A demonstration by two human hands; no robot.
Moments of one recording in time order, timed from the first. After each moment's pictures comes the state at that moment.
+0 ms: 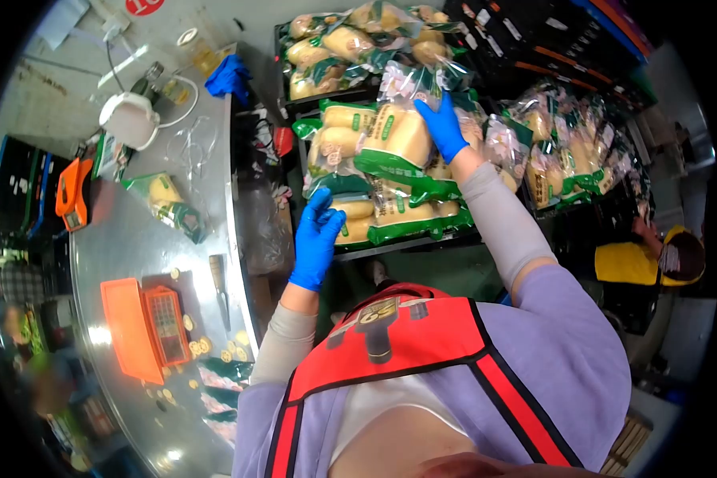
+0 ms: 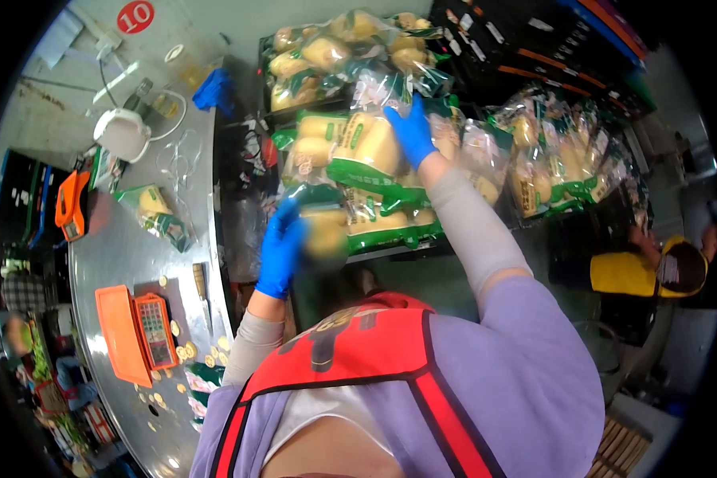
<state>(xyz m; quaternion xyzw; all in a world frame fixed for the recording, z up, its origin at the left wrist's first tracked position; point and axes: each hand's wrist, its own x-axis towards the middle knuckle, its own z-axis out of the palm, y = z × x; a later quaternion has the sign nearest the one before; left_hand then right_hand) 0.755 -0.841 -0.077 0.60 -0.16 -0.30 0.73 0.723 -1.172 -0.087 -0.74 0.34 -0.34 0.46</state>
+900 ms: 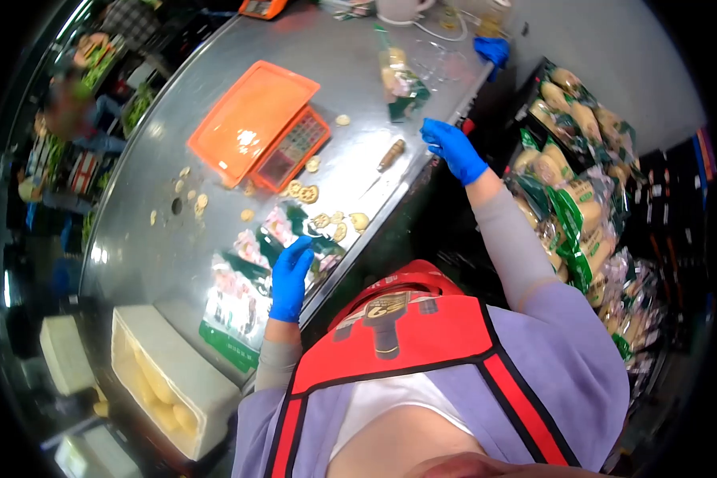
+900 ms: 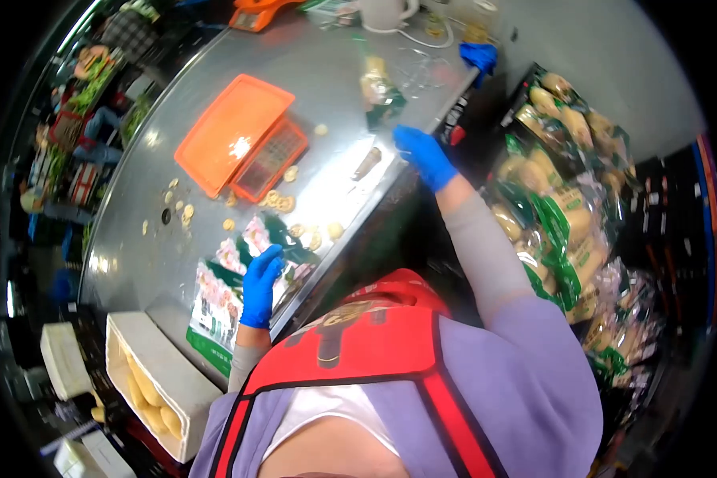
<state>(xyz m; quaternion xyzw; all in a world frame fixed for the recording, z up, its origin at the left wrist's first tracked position) 0.619 -0.479 -0.065 0.68 0.18 -0.01 0.71 0.862 -0.798 -0.087 -0.61 0.05 0.15 0.77</state>
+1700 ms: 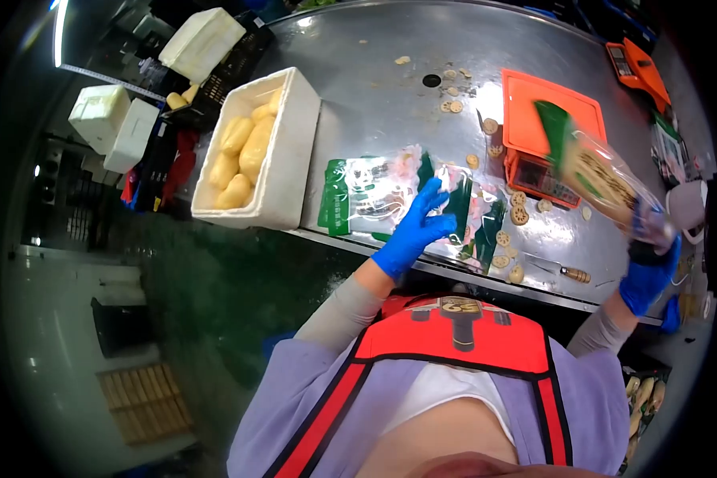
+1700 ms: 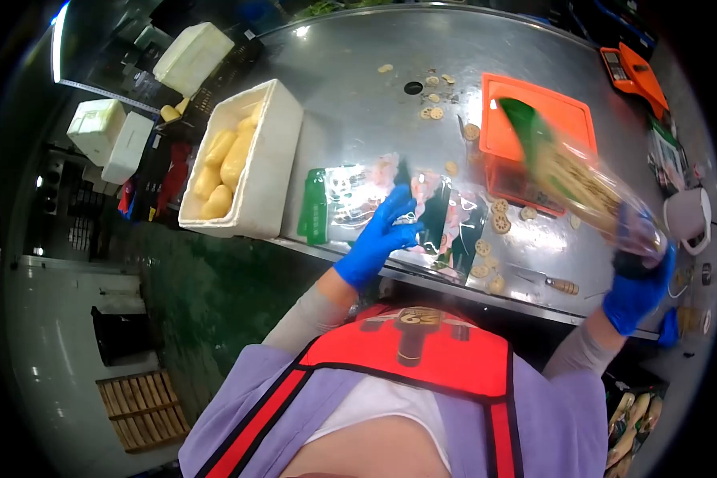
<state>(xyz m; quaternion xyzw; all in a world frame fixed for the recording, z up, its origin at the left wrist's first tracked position) 0.574 -0.470 -0.020 0.51 0.28 0.27 0.76 0.929 -0.680 0.053 -0.15 -0.24 0.42 0.86</state>
